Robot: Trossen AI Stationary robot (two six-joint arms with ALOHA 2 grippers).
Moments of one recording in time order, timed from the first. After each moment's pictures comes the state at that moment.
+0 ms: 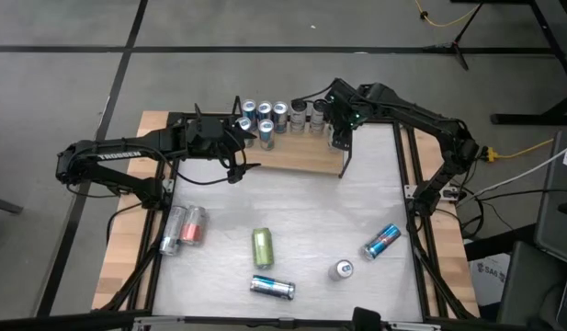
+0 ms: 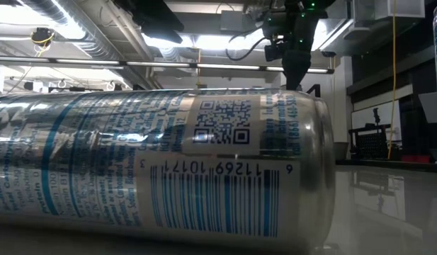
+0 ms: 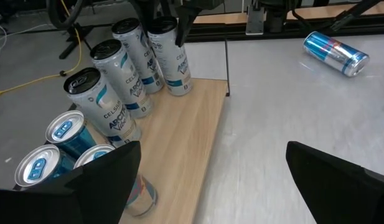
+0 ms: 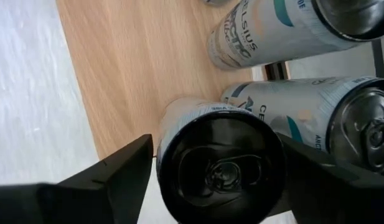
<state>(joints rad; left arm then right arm) 0.22 1.13 1.04 -0.41 -0.10 0.14 -0.57 1.67 1.58 -1.15 0.06 -0.35</state>
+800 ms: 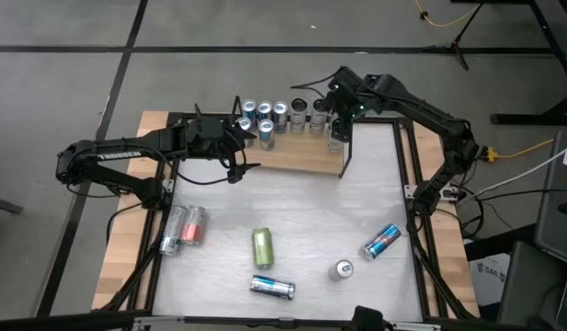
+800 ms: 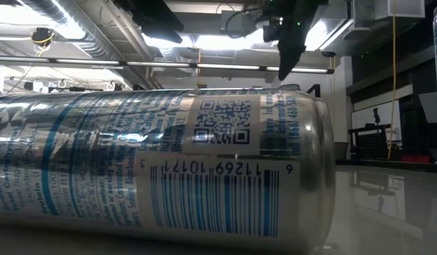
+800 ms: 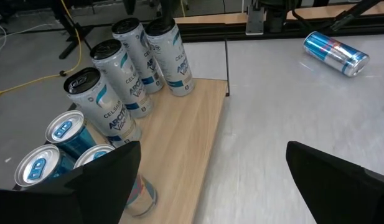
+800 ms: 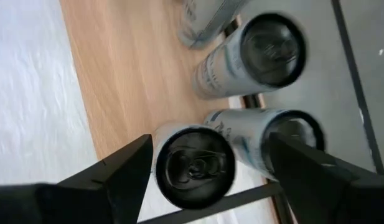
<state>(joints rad) 0.22 1.13 1.04 -0.41 -0.10 0.14 -0.57 1.67 1.74 -1.20 0.06 -0.35</state>
